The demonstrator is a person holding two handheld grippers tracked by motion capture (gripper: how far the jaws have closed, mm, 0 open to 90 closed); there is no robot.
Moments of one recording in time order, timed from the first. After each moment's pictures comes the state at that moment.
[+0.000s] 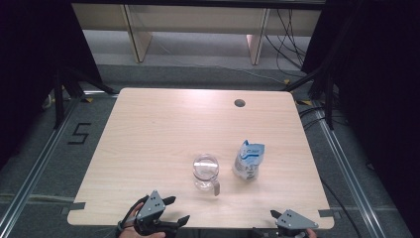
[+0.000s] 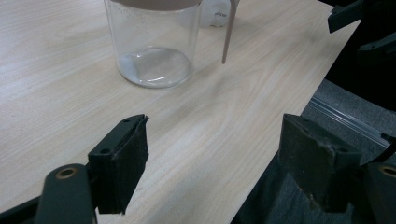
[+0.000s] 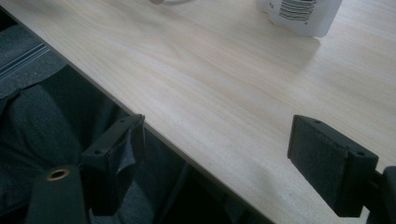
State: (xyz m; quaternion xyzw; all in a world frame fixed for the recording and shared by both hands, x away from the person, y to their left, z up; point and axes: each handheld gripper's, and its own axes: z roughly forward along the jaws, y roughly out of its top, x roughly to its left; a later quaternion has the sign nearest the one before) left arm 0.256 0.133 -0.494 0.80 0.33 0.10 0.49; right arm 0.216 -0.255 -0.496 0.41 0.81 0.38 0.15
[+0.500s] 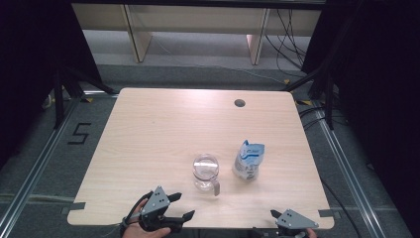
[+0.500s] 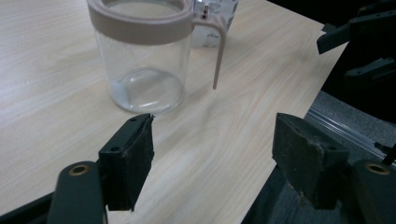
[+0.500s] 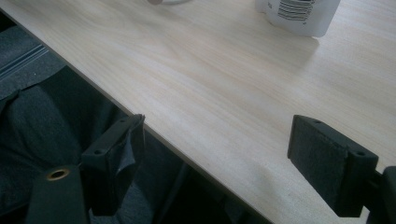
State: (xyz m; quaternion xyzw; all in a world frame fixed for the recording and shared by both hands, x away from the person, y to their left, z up) left arm 0.263 0.119 -0.481 0.79 0.33 0.10 0.51; right arm 0.218 -0.256 -0.496 0.41 0.82 0.38 0.16
